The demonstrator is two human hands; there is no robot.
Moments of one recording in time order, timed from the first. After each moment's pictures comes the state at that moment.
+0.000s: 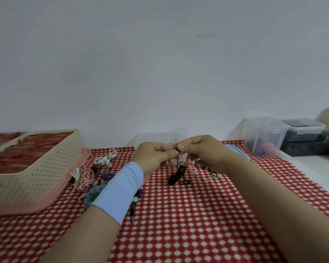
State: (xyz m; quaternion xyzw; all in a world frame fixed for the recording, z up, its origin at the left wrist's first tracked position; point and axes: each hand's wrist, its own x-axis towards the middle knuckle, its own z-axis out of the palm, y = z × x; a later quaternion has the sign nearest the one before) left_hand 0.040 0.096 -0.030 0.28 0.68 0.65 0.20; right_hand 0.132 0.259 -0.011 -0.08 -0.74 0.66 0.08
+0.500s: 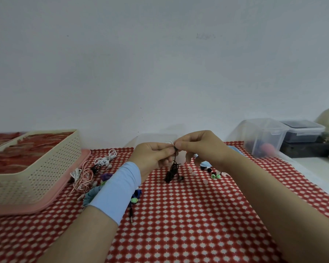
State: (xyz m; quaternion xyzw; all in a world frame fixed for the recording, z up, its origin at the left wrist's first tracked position) left_hand 0.037 0.093 -0.028 0.25 0.65 0.68 0.23; right_hand 0.135 0.259 -0.002 -0.05 -0.80 0.58 0.13
